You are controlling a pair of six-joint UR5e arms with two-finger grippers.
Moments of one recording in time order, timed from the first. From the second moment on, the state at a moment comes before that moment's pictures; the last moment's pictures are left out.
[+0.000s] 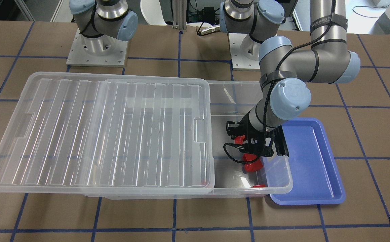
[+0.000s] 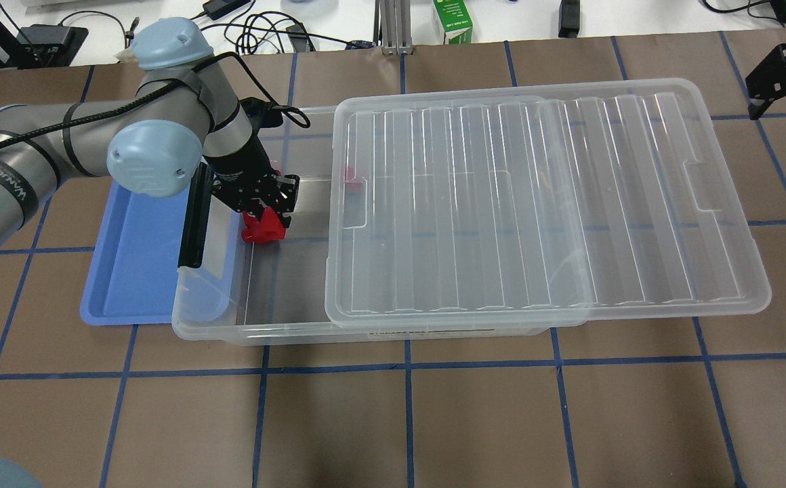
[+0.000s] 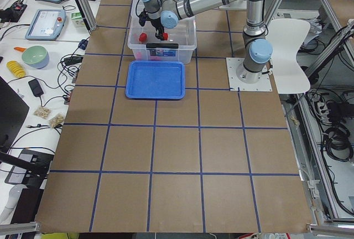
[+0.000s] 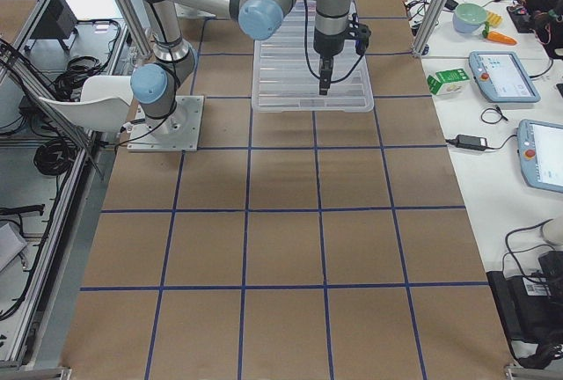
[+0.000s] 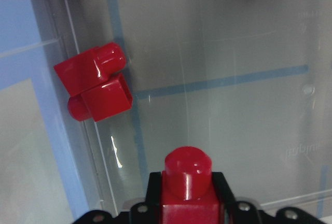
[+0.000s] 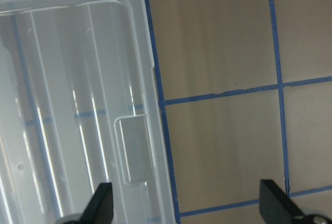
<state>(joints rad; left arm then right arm) -1.59 -1.90 -1.71 -1.30 1.45 0.11 1.18 -1.51 1.47 -1.58 -1.63 -0.28</state>
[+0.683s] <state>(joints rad) -1.59 -1.97 -1.71 -1.27 1.45 0.11 1.50 -1.53 1.44 -1.50 -1.60 -0.04</state>
